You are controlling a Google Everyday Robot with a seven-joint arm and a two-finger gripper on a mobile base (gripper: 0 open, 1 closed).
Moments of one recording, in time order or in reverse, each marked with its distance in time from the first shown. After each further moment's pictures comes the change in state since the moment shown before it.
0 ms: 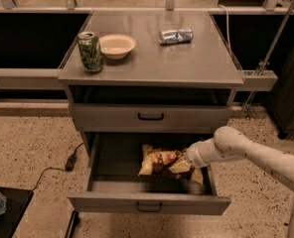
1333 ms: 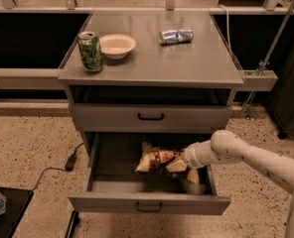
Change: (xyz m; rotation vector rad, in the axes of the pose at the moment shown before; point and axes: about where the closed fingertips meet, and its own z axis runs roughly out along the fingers) arm -0.004 -0.007 0.016 0.047 -0.039 0.049
